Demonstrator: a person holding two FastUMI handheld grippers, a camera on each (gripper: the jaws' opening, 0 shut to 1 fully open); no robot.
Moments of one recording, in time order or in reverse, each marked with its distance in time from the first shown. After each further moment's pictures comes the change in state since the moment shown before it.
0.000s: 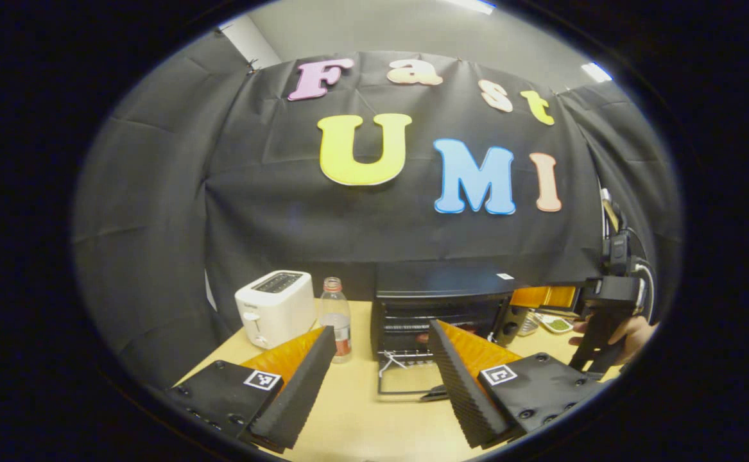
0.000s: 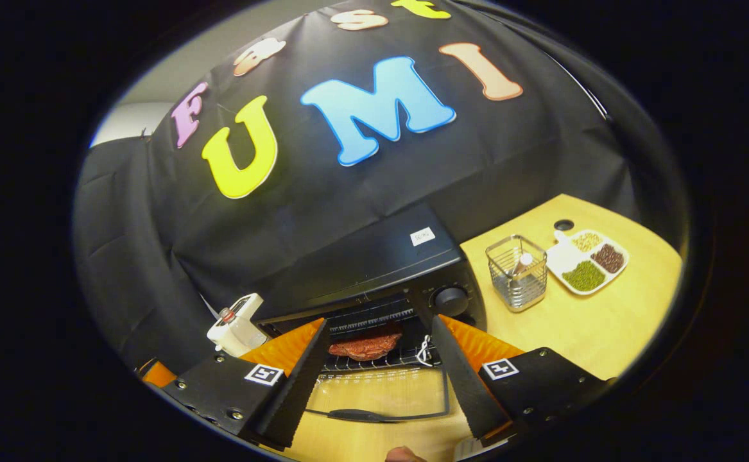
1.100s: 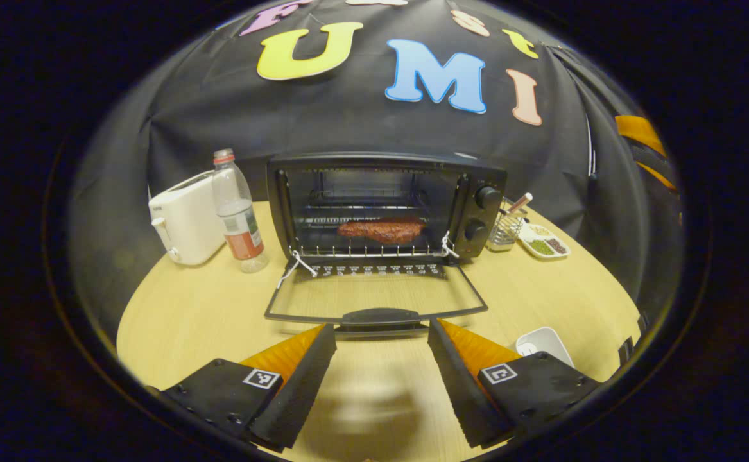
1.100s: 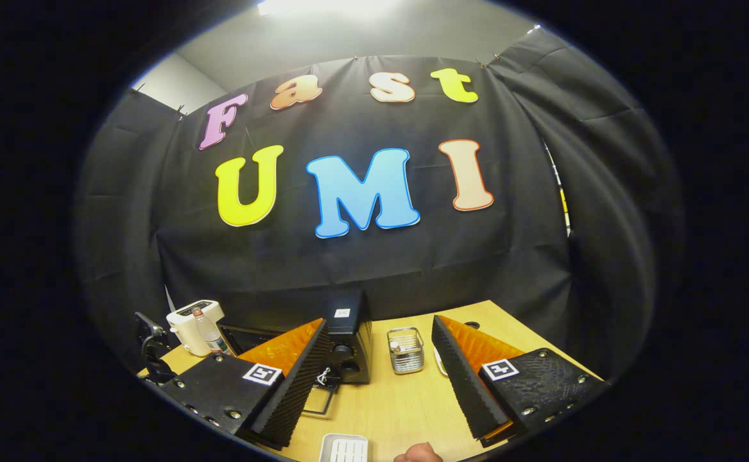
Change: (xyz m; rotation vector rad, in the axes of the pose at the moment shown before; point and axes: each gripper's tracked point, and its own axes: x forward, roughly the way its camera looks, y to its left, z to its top) left arm 0.052 -0.120 -0.177 0.008 0.451 -0.116; right arm -0.138 -0.080 0.104 -0.280 -0.261 -0.197
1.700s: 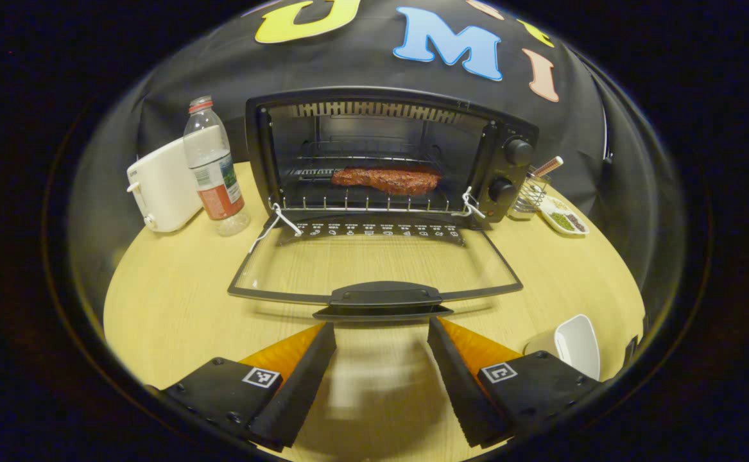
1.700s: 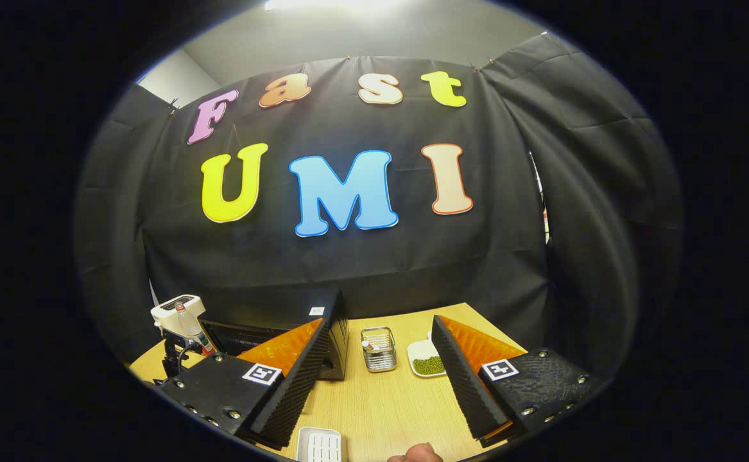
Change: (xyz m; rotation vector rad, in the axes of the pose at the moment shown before) left arm 0.049 0.005 -0.036 -0.025 0.148 -0.002; right arm -0.014 -0.024 0.005 -0.018 0.024 -0.048
